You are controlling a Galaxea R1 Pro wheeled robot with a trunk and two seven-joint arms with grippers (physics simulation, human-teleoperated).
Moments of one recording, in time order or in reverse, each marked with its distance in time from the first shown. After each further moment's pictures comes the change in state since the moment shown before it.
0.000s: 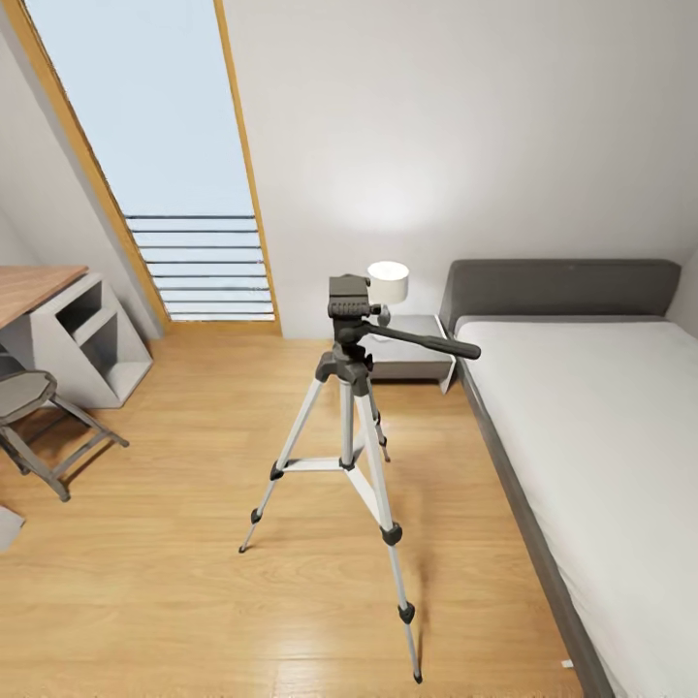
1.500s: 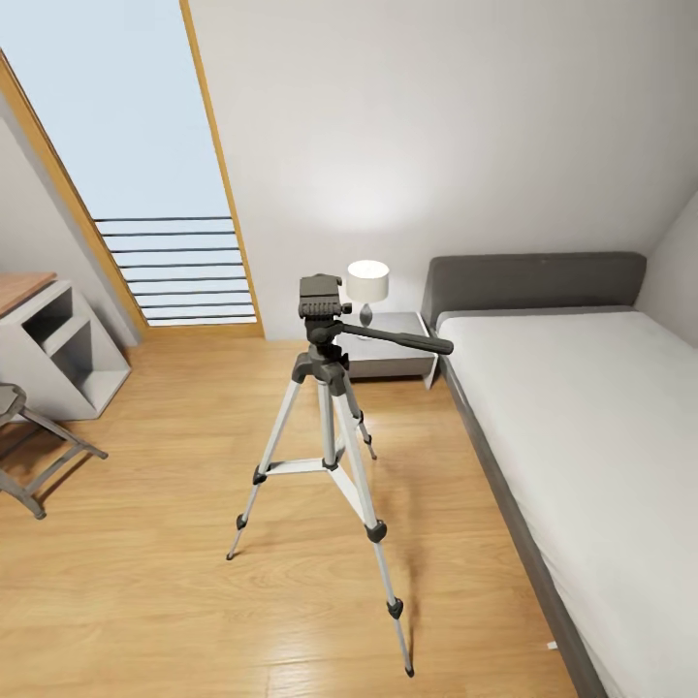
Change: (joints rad) left arm 0.000 0.001 0.000 0.000 0.000 0.000 0.000; right arm 0.000 0.006 0.004 0.000 0.006 0.008 0.003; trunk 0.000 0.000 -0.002
